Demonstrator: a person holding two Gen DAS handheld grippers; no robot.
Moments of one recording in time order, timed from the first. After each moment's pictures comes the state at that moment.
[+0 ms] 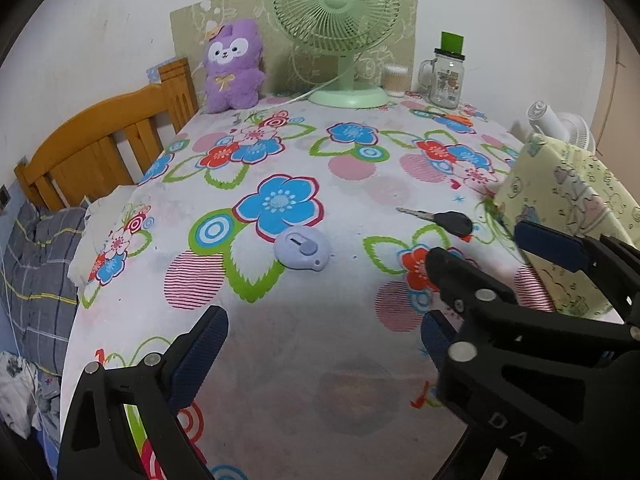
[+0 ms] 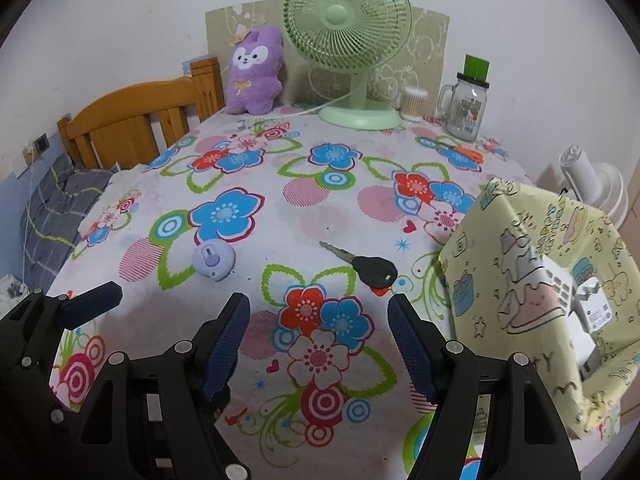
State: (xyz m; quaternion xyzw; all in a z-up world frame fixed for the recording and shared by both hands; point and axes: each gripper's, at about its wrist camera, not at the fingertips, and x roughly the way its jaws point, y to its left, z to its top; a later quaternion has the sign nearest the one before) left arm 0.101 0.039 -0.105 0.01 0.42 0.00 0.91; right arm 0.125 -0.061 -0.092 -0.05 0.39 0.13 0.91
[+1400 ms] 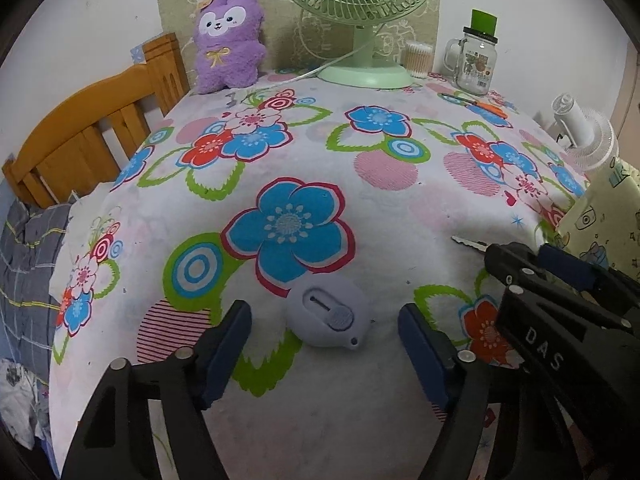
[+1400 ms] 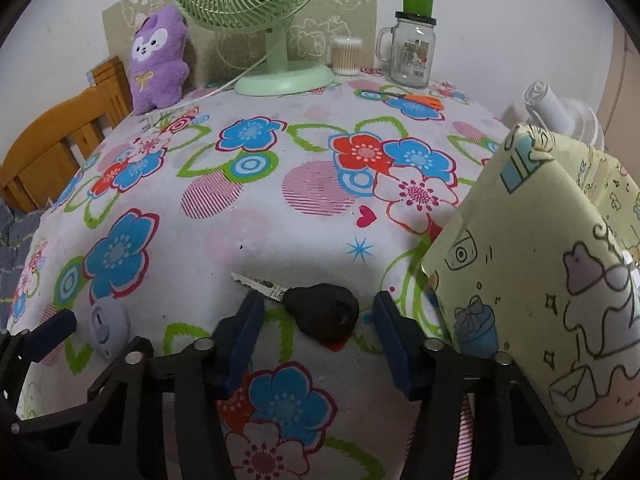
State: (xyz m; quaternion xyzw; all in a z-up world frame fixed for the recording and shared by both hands) left arm 0.170 0.054 -0.128 0.01 0.45 0.00 0.89; right arm 0.203 -0.076 -0.135 0.00 0.44 0.01 0.90
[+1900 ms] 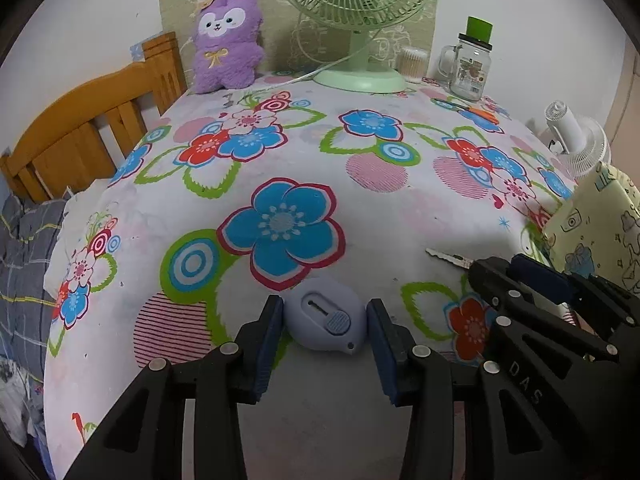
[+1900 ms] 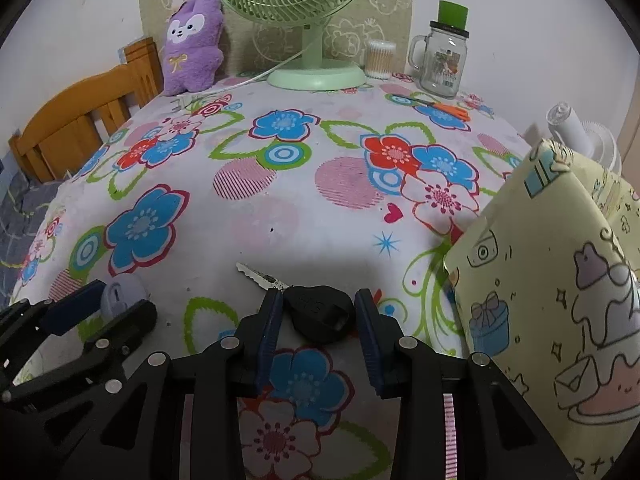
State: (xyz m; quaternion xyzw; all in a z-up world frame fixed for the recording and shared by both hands) left arm 0.162 0.053 -0.123 -0.01 0.45 -0.01 0.89; right arm 0.191 -0.067 -0.134 -0.03 0.44 0.06 0.90
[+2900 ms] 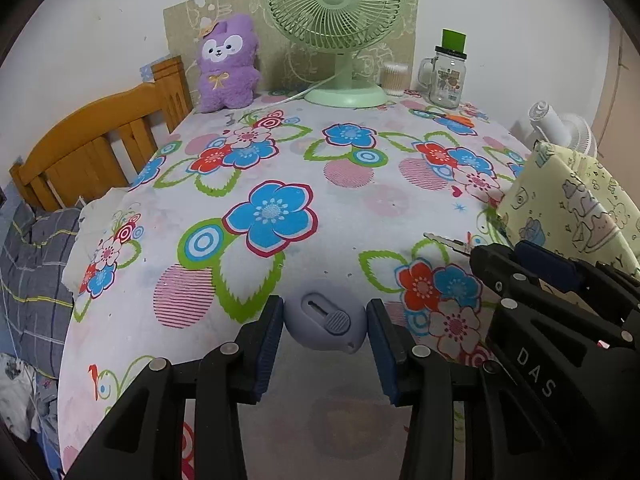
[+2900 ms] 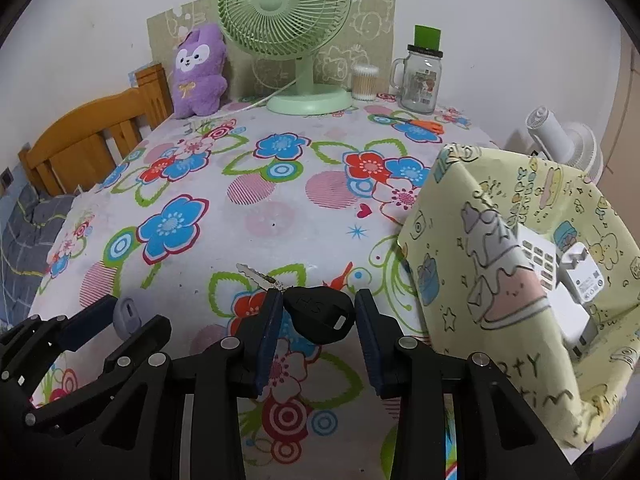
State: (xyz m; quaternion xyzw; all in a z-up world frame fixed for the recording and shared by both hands) left arm 0.113 0.034 -0.100 0.01 0.42 -0.01 0.91; right arm 0.140 -0.084 -0.101 -0.01 0.40 0.06 0.91
